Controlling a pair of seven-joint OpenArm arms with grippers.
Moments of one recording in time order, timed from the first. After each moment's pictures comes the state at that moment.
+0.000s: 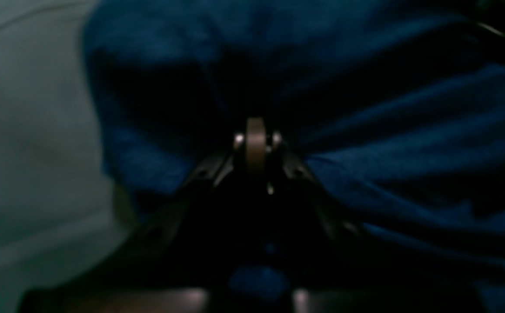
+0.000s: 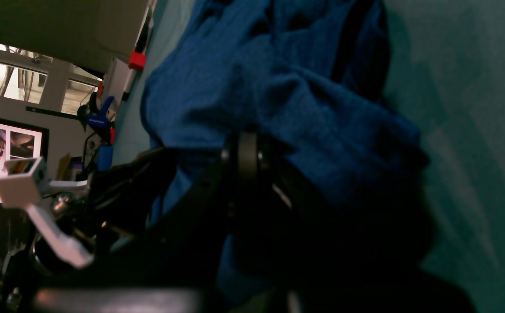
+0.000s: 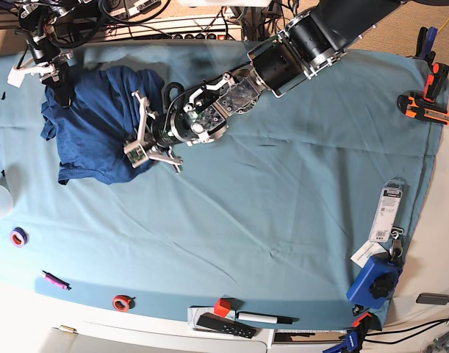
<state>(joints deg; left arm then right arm) -20.4 10.2 54.4 55.3 -12.7 -11.2 10.6 -9.7 3.6 72.5 81.1 69.0 39.8 -73.2</state>
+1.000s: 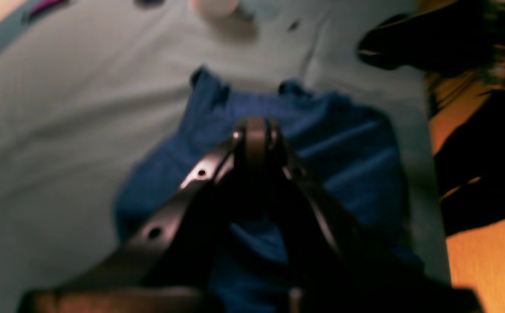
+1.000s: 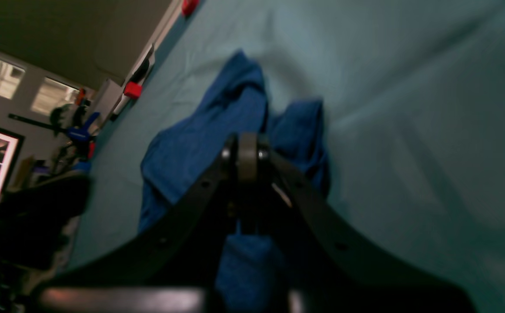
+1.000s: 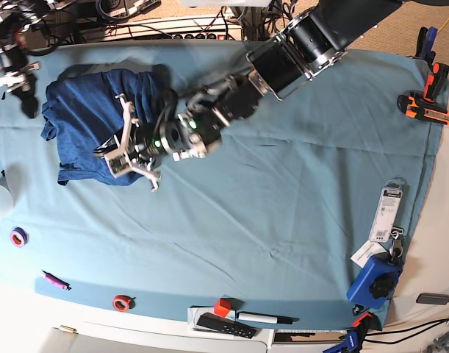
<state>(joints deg) -20.4 10.2 46.8 69.7 -12.7 -28.2 12.0 -9.4 14.9 72.6 81.1 70.2 39.6 -70.7</state>
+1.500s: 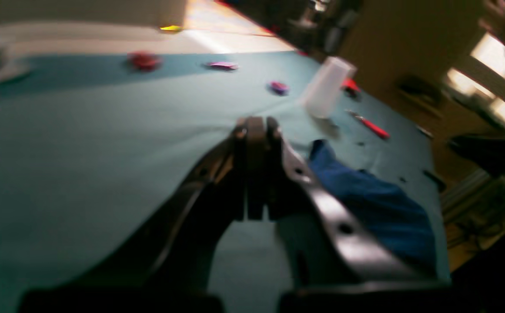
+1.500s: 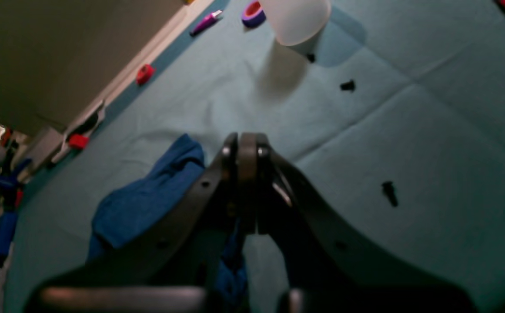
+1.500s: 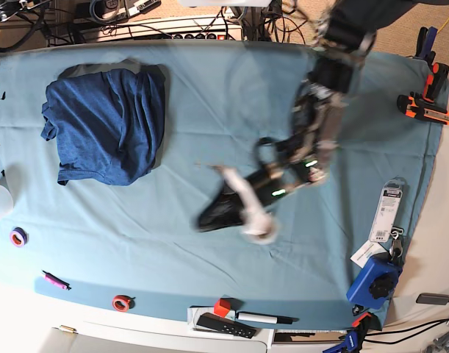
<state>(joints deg) -13.8 -1.9 13.3 72.4 -33.5 -42.7 11.7 -9.4 21.8 80.6 81.1 64.2 39.6 -65.9</state>
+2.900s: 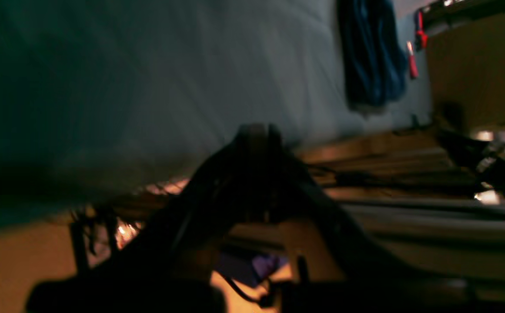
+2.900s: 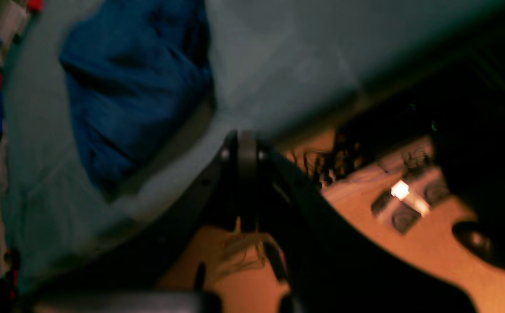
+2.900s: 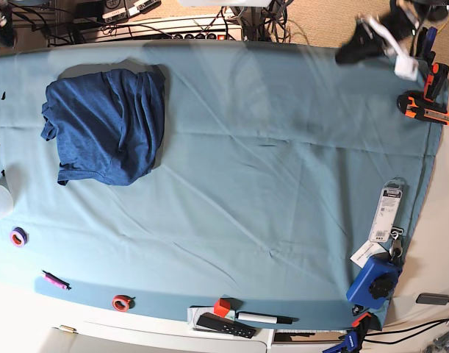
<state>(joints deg) 47.2 -19.3 -21.9 103.2 -74.0 -42.8 45.7 -38.4 20.8 77.8 81.1 81.8 39.8 -78.1</state>
